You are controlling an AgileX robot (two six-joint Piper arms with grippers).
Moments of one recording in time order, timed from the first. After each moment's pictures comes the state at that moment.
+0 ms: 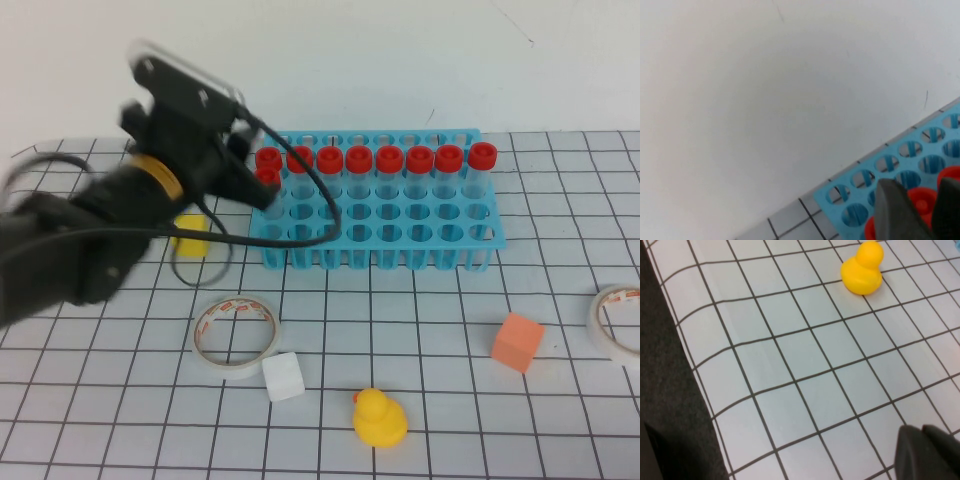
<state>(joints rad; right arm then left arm) 0.82 0.37 -0.40 0.01 0.76 -0.38 -0.34 1.64 -1.05 0.17 -0.38 0.06</state>
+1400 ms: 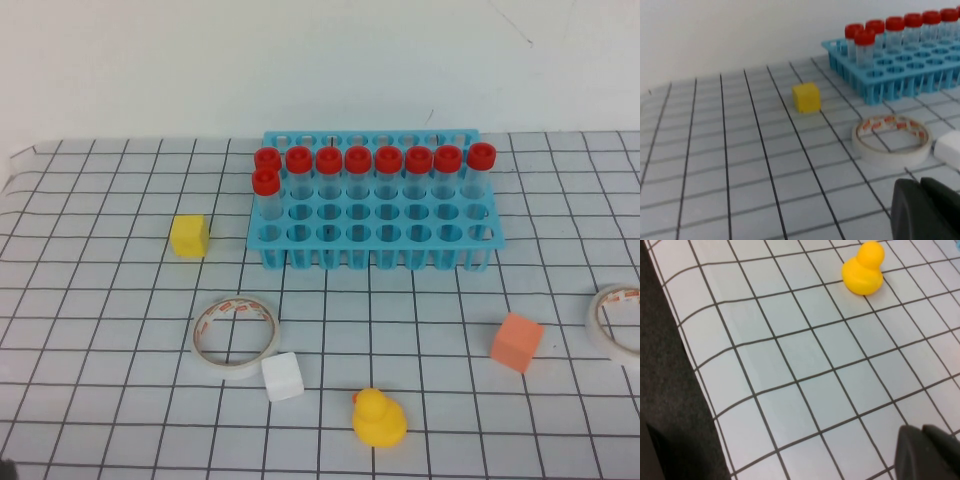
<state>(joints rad) 0.82 0.37 -0.40 0.02 0.76 -0.38 -0.34 -0.01 -0.14 0.13 0.38 -0.13</state>
